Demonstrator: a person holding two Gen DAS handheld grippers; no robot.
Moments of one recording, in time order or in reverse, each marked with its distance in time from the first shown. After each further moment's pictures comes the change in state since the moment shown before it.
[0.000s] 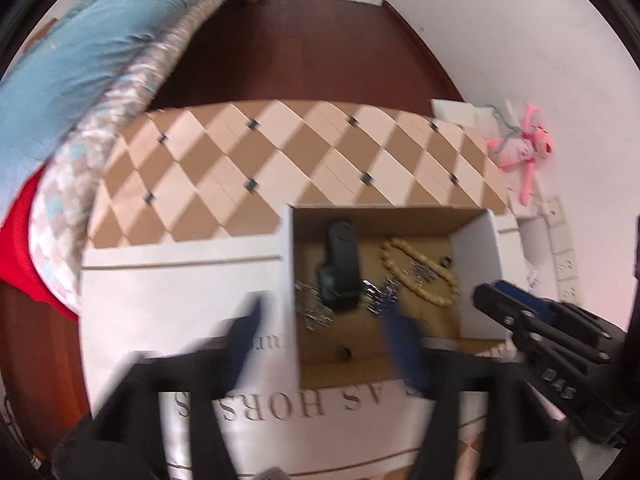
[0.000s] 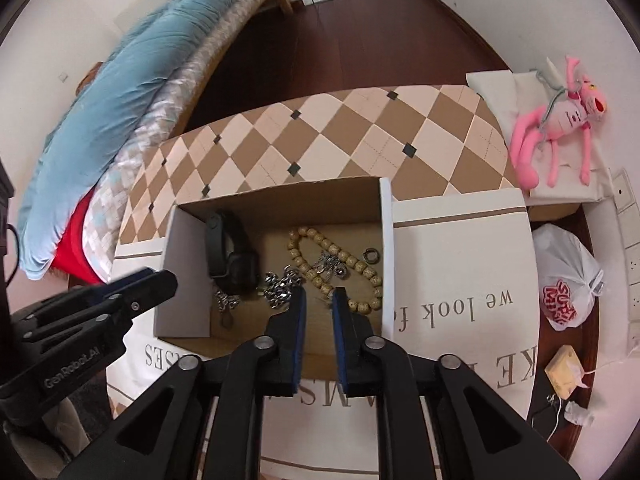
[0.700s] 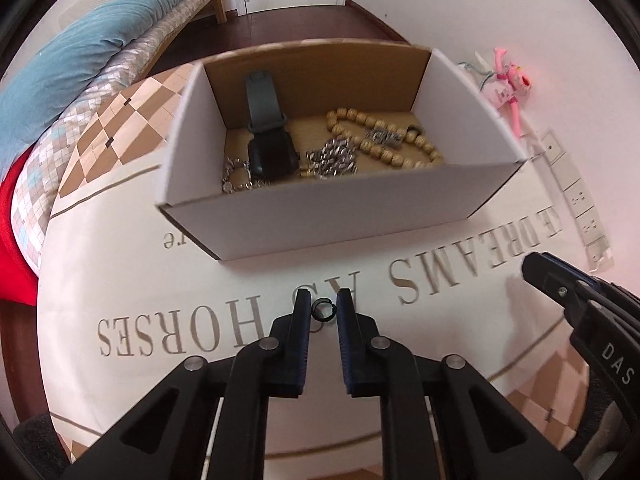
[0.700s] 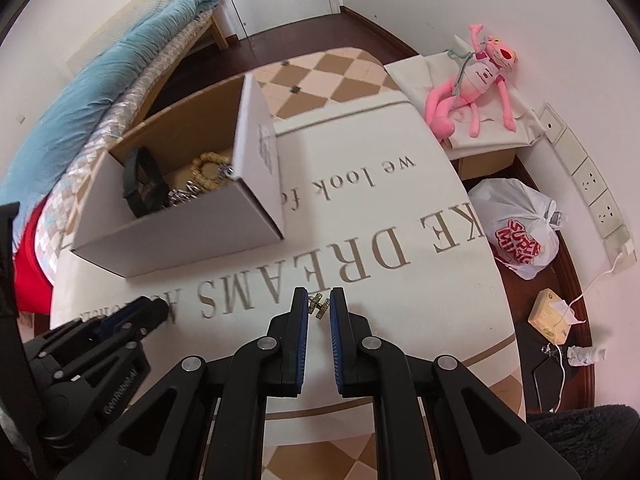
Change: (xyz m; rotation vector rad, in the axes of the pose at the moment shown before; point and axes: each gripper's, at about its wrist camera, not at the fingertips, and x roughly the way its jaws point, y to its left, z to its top) left arm 0.044 -0.046 -0.115 0.146 -0.058 0.010; right arm -0.009 -0.044 -0.127 0.141 -0.160 -0.140
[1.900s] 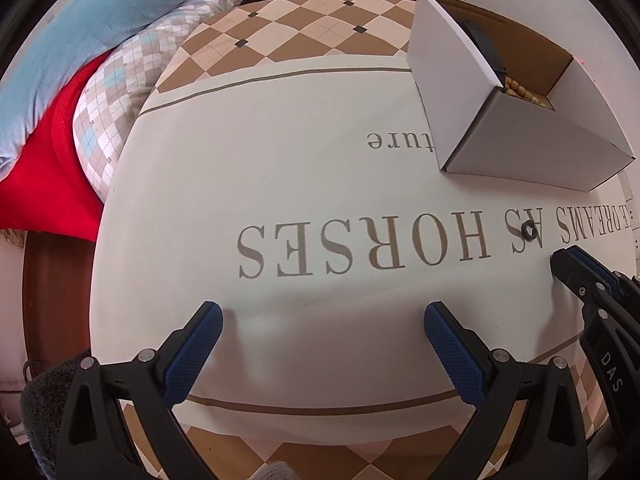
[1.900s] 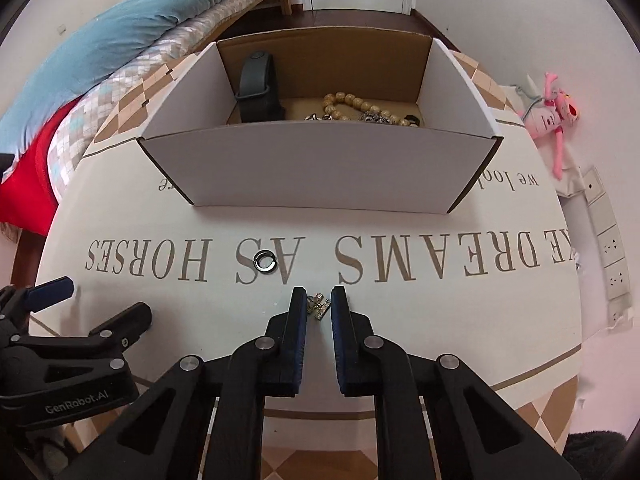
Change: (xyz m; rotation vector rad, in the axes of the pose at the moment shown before) left arm 0.005 0.107 -0.052 -0.150 0.133 0.165; right arm 0.035 0.107 -0.043 -0.272 0.059 -0.028
